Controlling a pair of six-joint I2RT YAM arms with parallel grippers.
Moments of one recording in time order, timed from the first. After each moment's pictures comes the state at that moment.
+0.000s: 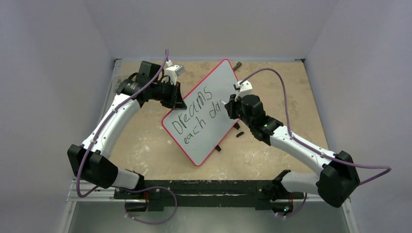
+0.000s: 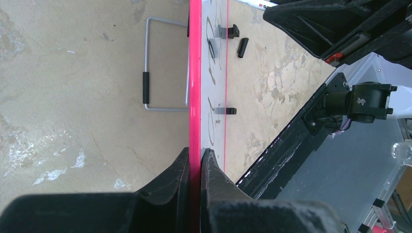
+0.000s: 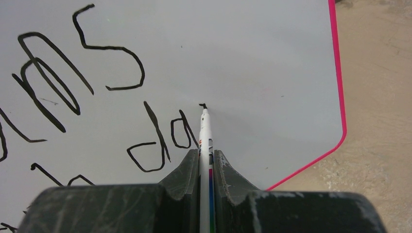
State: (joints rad) left arm -0.34 1.42 1.43 -0.87 0.55 -0.07; right arm 0.67 1.22 0.84 0.01 0.22 0.27
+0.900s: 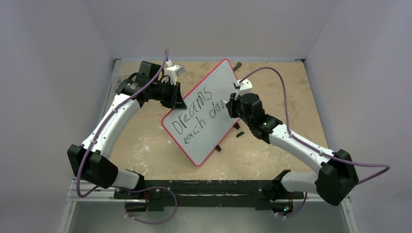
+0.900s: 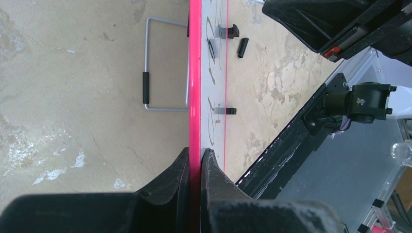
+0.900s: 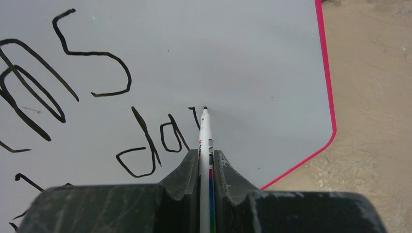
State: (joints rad) left arm -0.34 1.42 1.43 -0.87 0.55 -0.07; right arm 0.66 1.23 0.83 -0.01 0.24 0.27
